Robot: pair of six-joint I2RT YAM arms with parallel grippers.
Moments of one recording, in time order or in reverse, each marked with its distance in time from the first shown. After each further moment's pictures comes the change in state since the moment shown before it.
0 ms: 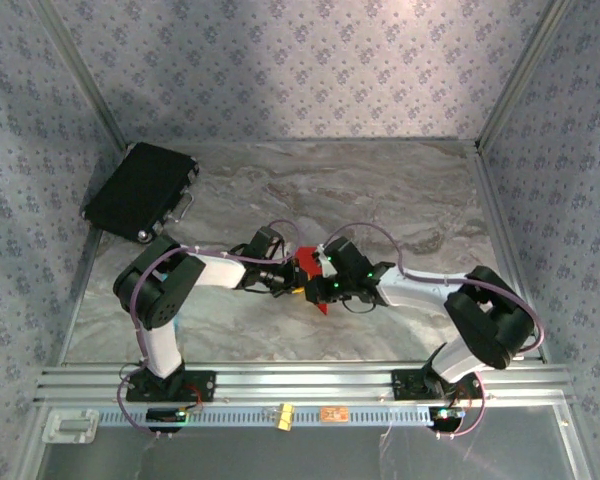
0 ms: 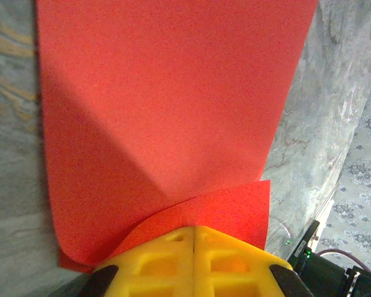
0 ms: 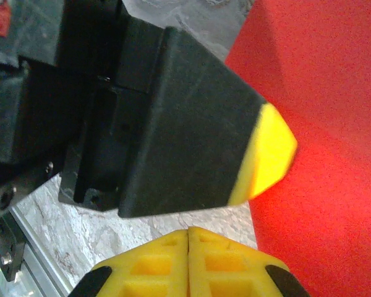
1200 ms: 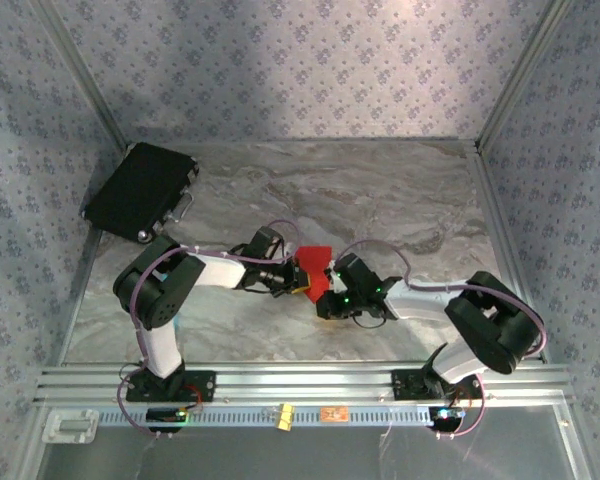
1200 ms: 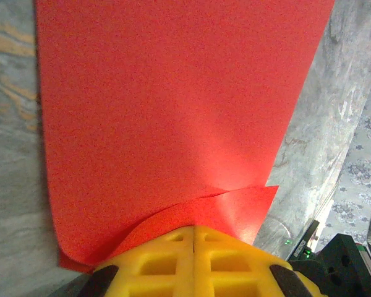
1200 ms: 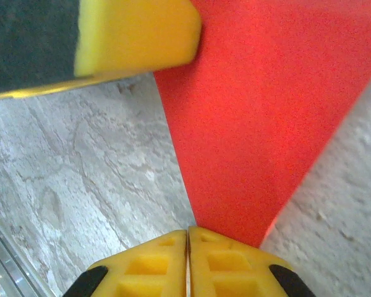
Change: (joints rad) left arm 0.002 0.000 0.000 -0.002 0.000 0.000; right arm 0.001 -0.058 -0.181 0.051 0.002 0.059
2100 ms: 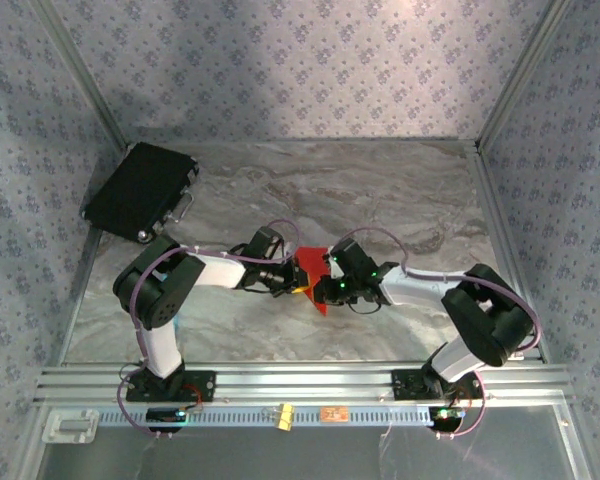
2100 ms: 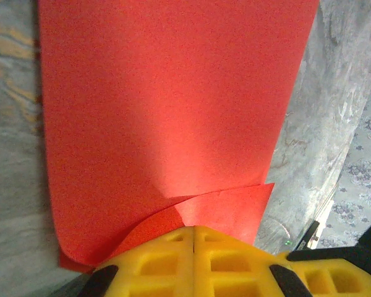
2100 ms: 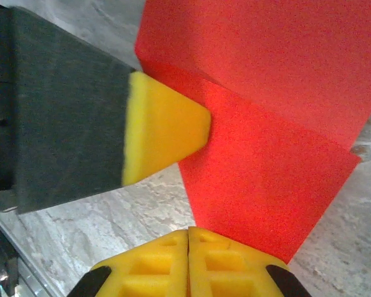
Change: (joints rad) left arm 0.001 0.000 0.000 0.000 0.000 0.000; right arm -0.054 0.066 0.140 -0.087 -0.010 0.027
